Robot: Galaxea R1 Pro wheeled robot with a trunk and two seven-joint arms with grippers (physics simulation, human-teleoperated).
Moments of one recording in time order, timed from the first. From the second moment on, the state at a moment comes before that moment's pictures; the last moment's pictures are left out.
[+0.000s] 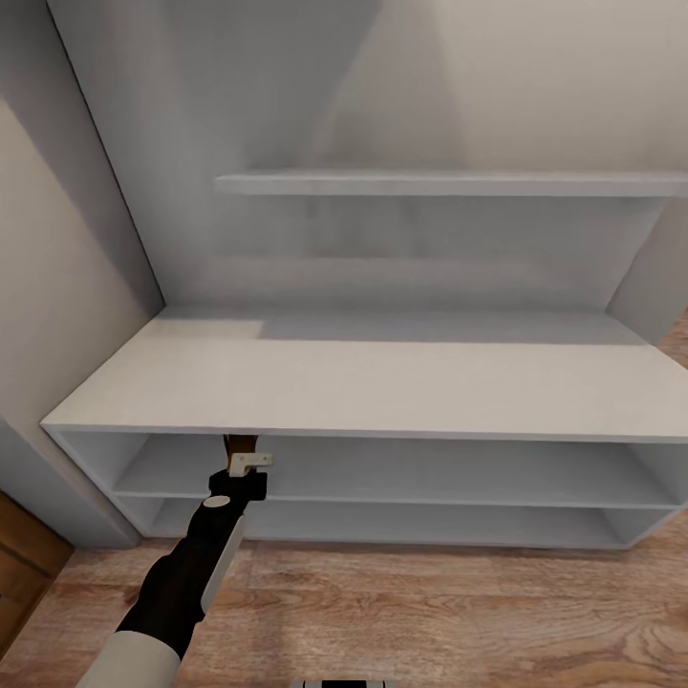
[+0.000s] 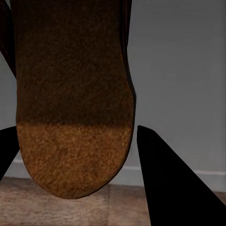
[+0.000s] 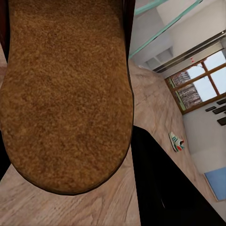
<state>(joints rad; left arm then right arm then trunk) -0.51 -0.05 -0.13 -1.11 0.04 0.47 0.23 -0.35 -0.41 0.15 0.06 -0.15 -0.60 -0.89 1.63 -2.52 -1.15</state>
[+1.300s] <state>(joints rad) -0.51 -0.05 -0.13 -1.08 0.03 0.47 0.23 -0.35 -0.41 0.15 0.06 -0.15 -0.60 -0.89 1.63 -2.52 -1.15</state>
